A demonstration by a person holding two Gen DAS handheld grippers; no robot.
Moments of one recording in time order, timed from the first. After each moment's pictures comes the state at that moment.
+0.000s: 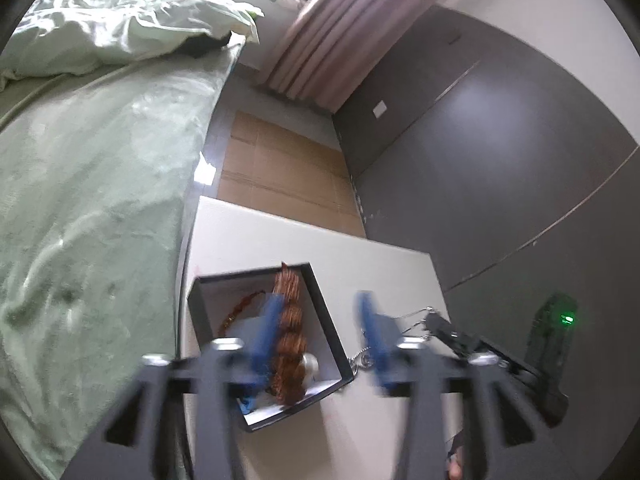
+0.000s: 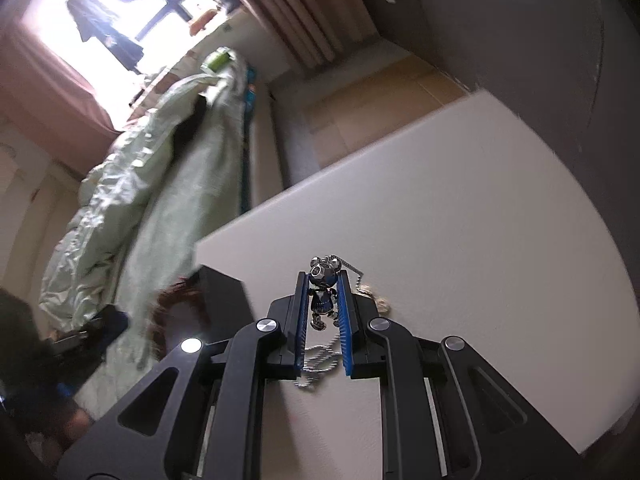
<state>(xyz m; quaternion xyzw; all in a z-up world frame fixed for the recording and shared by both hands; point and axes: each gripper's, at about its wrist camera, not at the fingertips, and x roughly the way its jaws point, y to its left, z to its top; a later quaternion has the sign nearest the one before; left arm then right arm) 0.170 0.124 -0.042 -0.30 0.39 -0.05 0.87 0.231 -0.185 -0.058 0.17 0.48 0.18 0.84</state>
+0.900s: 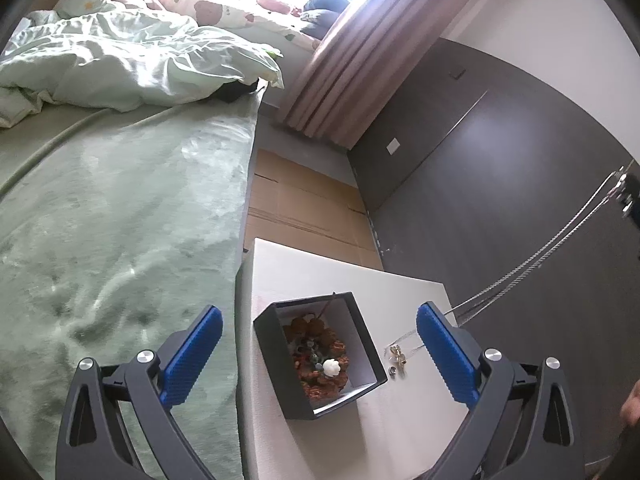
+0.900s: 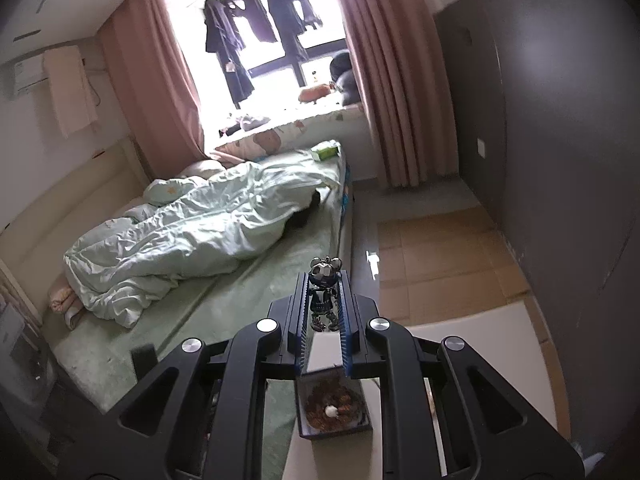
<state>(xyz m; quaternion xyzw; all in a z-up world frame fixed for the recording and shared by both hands) 0.125 0.170 -0.013 -0.29 0.34 -0.01 0.89 0.153 -0.100 0.179 0.06 0.28 0.28 0.92</state>
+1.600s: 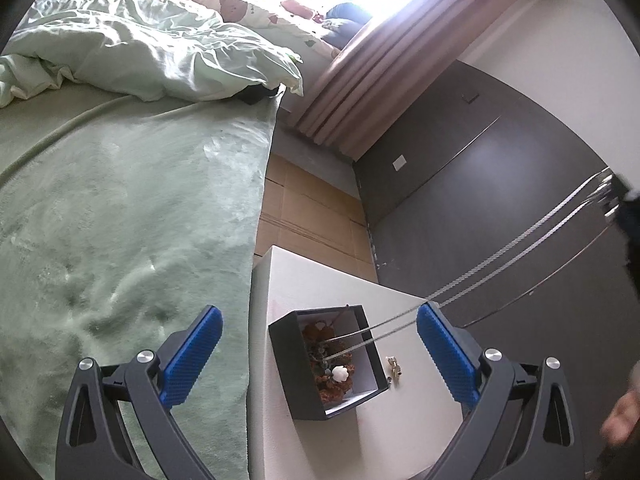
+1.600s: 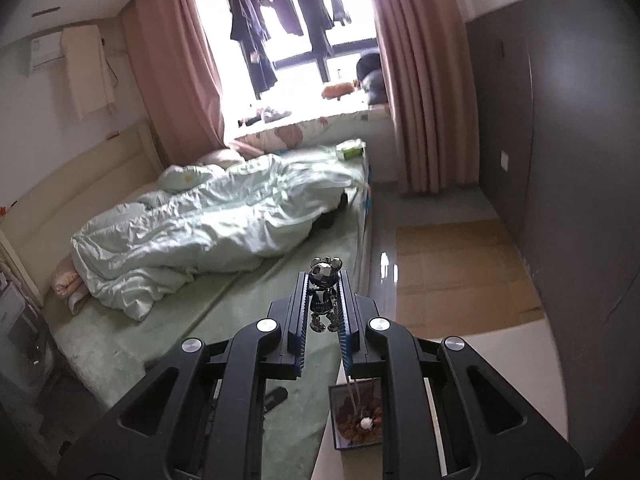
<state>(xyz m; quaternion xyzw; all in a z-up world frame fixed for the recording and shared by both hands) 0.111 0.203 -0.013 -0.33 0.33 0.00 0.88 0.151 -0.039 0.179 0.03 0.29 0.30 0.91</state>
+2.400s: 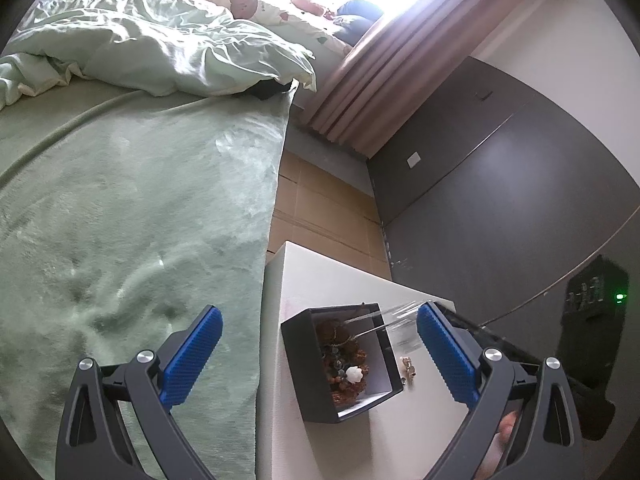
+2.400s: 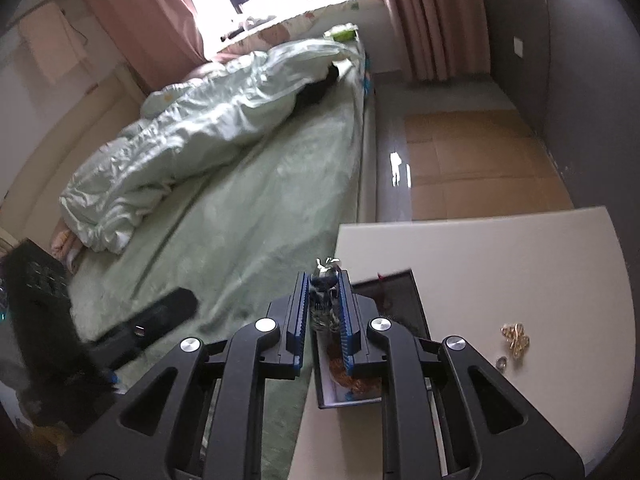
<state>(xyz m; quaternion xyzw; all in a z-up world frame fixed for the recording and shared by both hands) 0.118 0.203 -0.023 -0.33 0.35 0.02 0.88 0.198 -0.023 0.007 0.03 0.46 0.31 0.83</state>
